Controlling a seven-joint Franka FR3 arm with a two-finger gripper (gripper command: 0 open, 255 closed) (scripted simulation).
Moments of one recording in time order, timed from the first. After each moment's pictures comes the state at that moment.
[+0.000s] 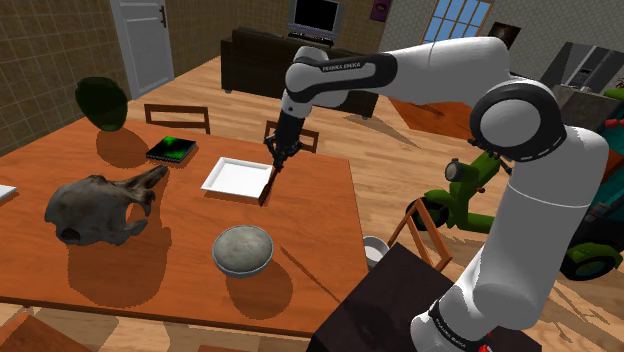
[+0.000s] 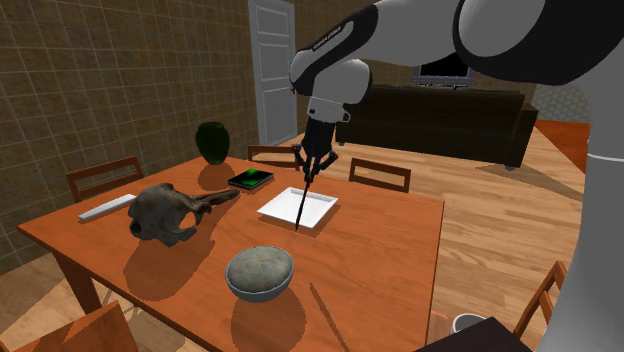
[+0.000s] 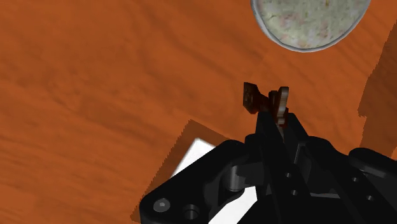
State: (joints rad) arm 0.02 0.26 0.05 -1.73 0.25 1.97 0.28
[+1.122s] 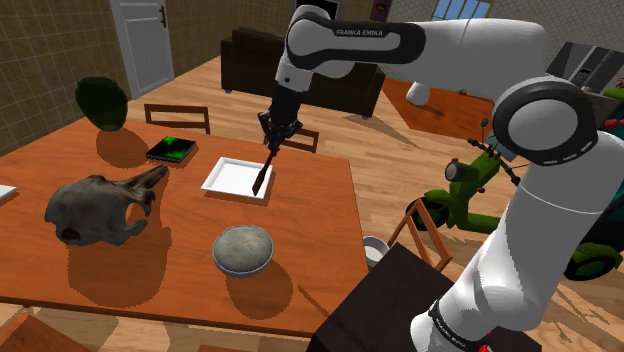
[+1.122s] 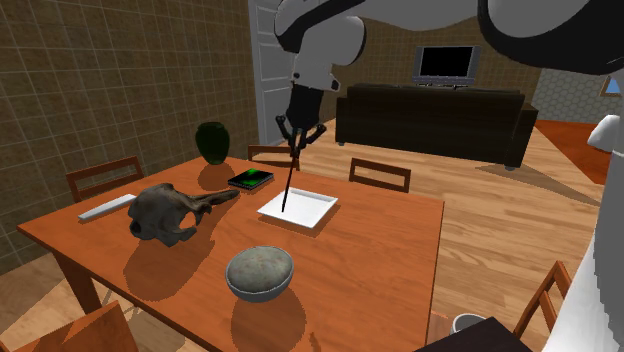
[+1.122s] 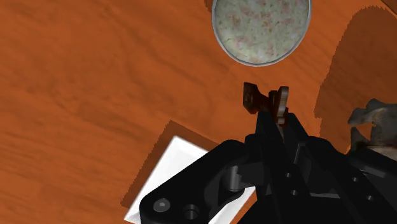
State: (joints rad) arm 0.06 0.17 0.07 -1.63 0.24 1.81 0.39
